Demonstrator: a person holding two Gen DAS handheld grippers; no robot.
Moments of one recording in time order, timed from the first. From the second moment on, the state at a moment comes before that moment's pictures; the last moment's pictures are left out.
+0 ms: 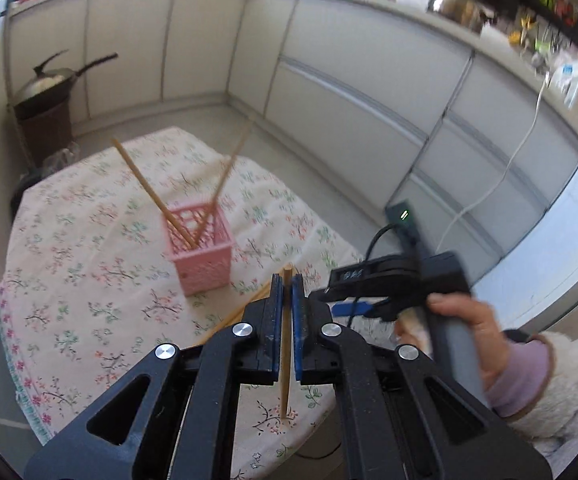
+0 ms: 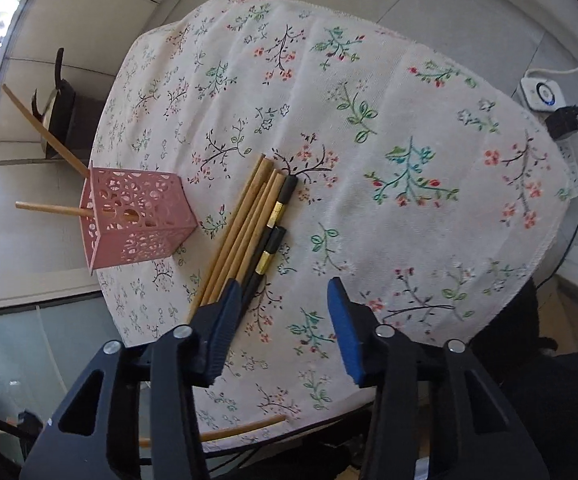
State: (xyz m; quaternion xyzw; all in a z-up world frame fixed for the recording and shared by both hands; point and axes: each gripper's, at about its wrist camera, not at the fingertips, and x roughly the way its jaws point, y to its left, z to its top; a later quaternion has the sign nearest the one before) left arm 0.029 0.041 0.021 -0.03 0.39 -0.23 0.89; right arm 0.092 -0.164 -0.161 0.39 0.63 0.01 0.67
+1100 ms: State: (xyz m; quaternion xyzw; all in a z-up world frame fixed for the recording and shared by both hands) left arm 0.014 0.095 0.064 -0.10 0.31 -0.22 0.92; right arm 0.176 -0.144 -0.192 0.38 0.63 -0.03 0.68
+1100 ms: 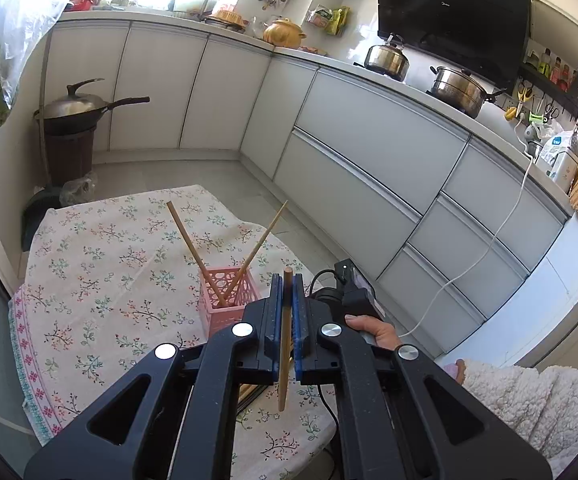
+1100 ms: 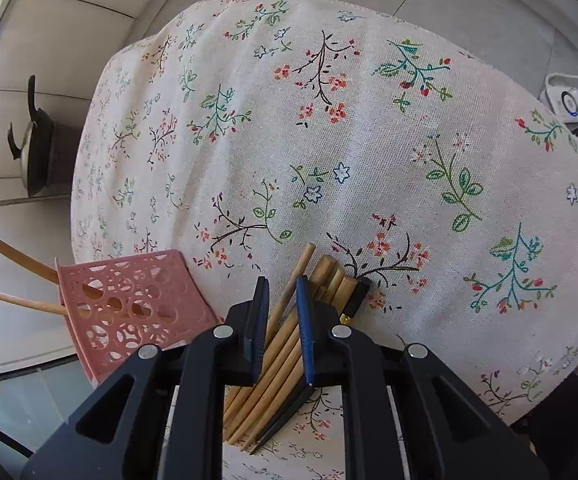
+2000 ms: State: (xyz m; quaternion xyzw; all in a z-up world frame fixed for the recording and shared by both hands) left arm -0.008 0.104 0.091 -0.12 0.25 -0.17 0.95; right arm 0.102 -0.143 -0.063 0.32 0.49 0.04 0.81
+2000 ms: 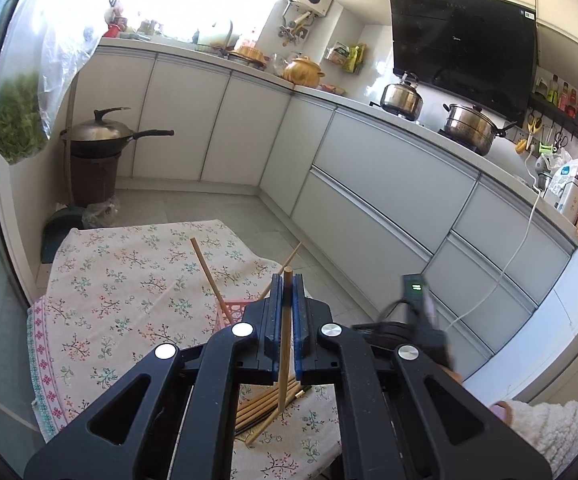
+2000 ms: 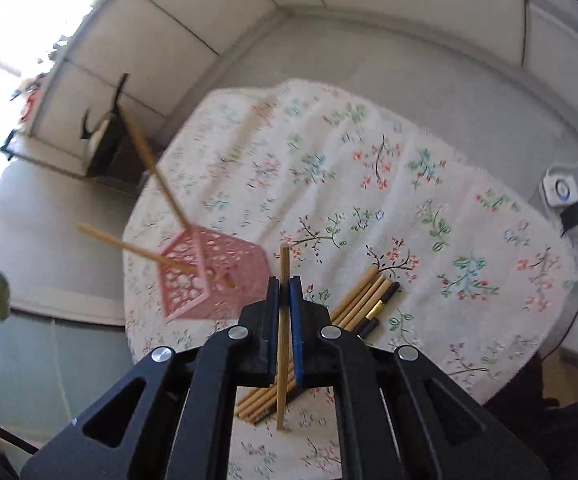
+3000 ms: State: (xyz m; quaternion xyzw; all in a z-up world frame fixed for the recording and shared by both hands) left arm 0.100 0.099 0.115 -0.15 0.22 -0.04 0.96; right arm 0.094 -0.182 0.120 0.27 0.37 0.12 0.88
